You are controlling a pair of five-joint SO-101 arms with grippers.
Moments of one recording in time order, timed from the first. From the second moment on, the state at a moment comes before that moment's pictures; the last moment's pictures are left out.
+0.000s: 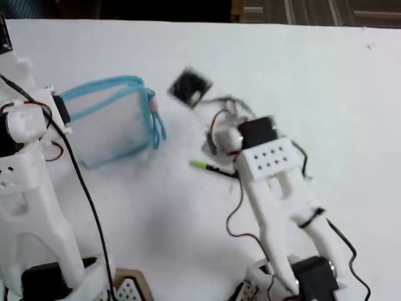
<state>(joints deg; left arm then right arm) -16.9 -18.9 -15.3 101.6 11.6 -24.2 -17.8 19.8 74.1 36.4</state>
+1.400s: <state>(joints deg) -16.9 -18.9 -15.3 101.6 11.6 -27.6 -3.3 23.6 60.4 39.3</state>
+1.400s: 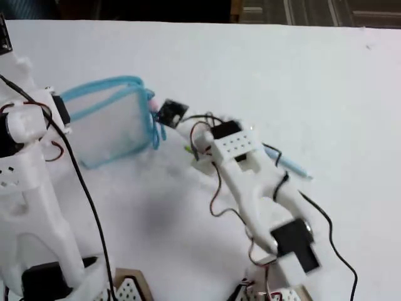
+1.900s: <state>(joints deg) -16.9 -18.9 -15.3 101.6 11.6 -32.8 -43.6 25.0 51.6 -2.9</state>
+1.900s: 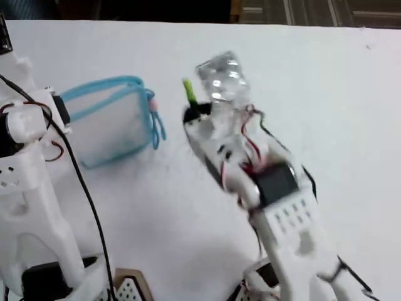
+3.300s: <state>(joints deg) -16.9 -18.8 -15.3 101.5 11.6 -46.8 -7.1 8.4 20.6 -3.9</state>
